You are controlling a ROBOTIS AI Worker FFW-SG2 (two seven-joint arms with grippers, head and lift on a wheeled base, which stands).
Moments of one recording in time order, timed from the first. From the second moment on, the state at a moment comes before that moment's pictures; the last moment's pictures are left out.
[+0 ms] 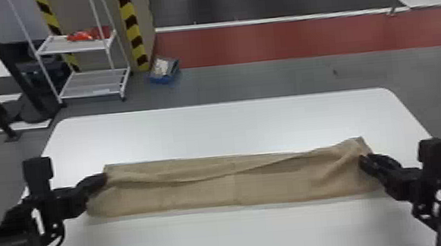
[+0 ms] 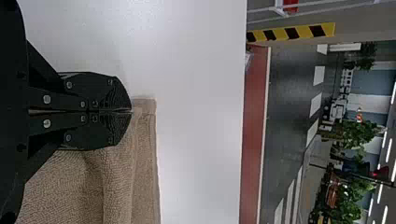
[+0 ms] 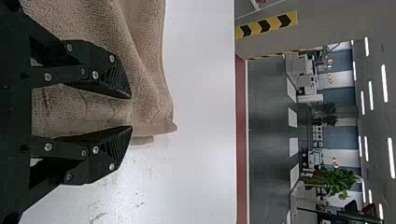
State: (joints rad) left arm -0.15 0.25 0.26 -1.16 0.02 0.35 -0.54; right arm -0.15 -0.12 -0.39 -1.08 0.11 0.10 0.54
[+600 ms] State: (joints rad) left arm -0.12 0.24 0.29 -1.24 0.02 0.45 -0.55; right arm -0.12 -0.13 -0.43 -1.15 0.06 0.12 0.60
